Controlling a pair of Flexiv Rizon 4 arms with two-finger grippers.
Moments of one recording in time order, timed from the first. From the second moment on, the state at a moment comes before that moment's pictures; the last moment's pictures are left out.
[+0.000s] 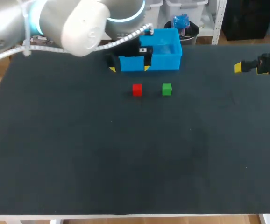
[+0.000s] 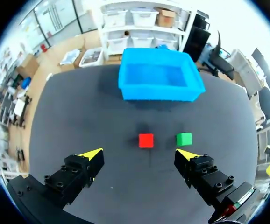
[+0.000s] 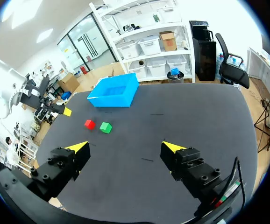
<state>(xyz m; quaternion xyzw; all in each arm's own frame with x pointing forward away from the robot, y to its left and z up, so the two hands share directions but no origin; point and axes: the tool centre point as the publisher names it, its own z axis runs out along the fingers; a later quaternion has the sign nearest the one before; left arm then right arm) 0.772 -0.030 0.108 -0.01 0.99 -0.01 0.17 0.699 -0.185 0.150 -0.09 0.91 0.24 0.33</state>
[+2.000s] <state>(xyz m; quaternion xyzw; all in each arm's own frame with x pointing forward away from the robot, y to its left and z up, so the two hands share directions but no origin) 0.786 -0.047 0.002 -0.02 0.99 -0.02 0.14 0.699 -0.185 0.150 -0.09 0.91 0.24 0.33</state>
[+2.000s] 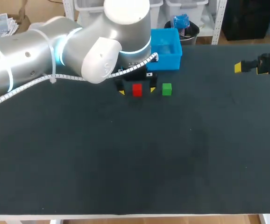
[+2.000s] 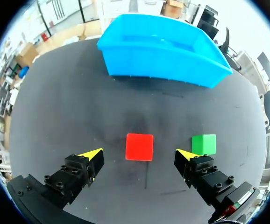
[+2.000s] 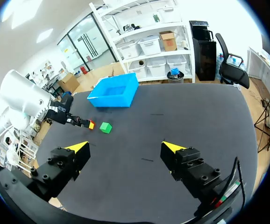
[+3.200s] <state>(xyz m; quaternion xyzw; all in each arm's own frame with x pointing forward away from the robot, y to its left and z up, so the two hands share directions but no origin) 0.794 -0.046 -0.013 -0.03 0.99 -0.01 0.14 0.699 -0.185 0.150 -0.09 0.91 0.24 0.33</state>
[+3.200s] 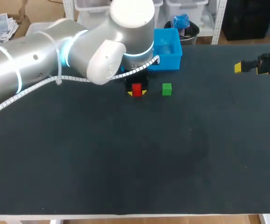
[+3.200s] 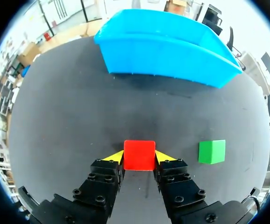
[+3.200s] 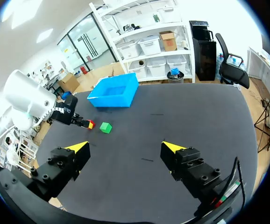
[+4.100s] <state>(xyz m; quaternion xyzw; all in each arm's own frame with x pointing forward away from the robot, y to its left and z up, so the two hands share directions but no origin) 0.803 -0.030 0.099 -0.01 0.98 -0.01 0.20 0.699 -0.185 0.150 -0.09 0.91 0.24 0.33</state>
